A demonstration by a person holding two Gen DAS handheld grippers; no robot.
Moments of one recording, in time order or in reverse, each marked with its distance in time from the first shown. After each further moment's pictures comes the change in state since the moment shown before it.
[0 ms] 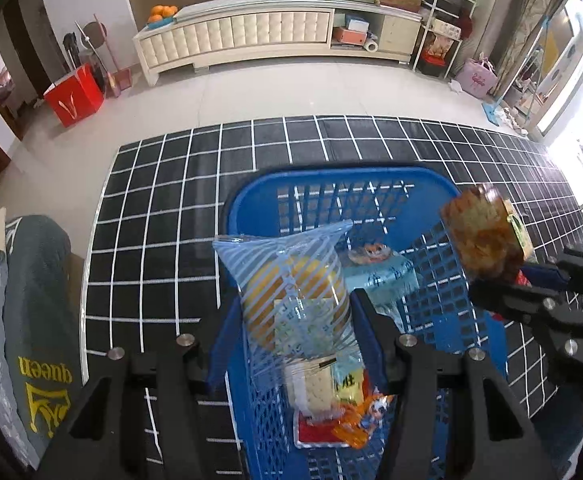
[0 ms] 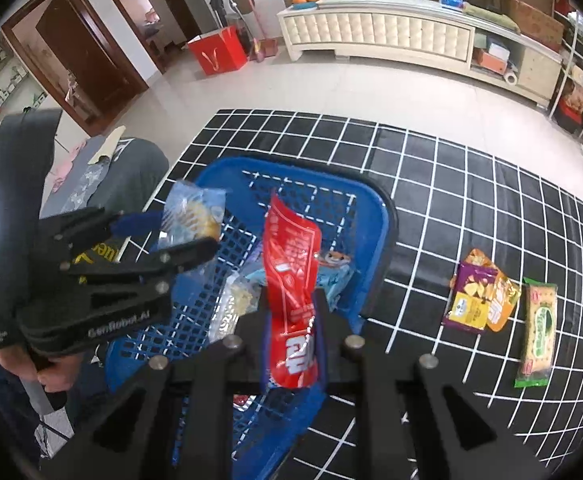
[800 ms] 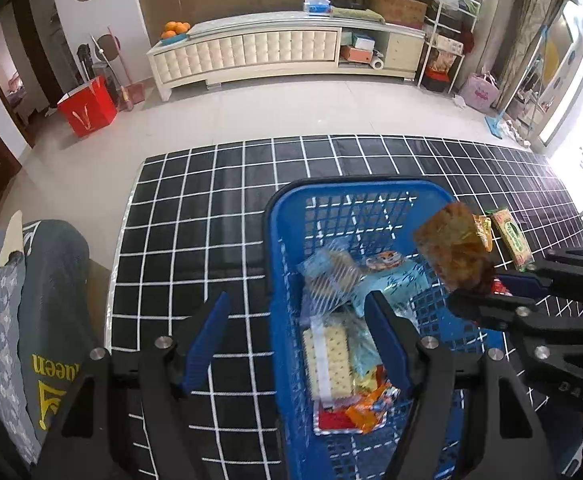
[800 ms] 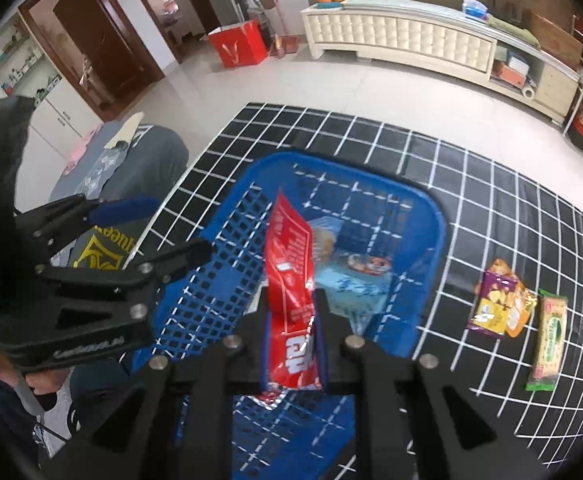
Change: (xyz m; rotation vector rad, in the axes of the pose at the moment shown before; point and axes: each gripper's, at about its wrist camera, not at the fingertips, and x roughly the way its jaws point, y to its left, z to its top) left arm -0.040 0.026 -0.021 -0.010 -0.064 0.025; right arm 0.011 0.051 0.001 -0.075 0.029 0.013
